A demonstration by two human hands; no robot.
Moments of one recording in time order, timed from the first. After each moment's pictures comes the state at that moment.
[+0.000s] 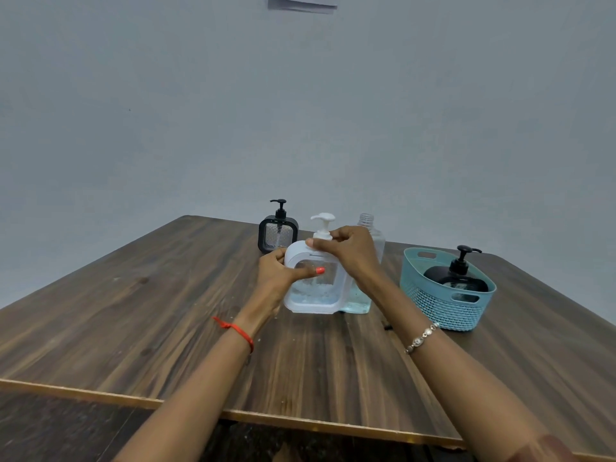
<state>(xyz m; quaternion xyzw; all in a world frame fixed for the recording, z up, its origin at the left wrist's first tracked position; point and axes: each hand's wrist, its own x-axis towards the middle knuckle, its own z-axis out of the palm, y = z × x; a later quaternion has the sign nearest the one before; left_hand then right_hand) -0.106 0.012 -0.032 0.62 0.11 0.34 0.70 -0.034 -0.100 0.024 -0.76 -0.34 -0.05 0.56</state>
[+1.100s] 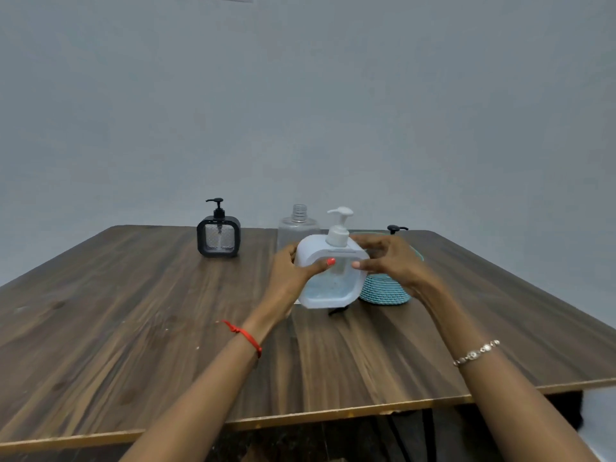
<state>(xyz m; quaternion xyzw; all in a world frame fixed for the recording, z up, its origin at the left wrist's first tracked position) -0.065 -0.086 -0.024 0.68 0.00 0.28 0.68 0.016 -0.258 0.016 -0.76 -0.34 0.03 0.55</state>
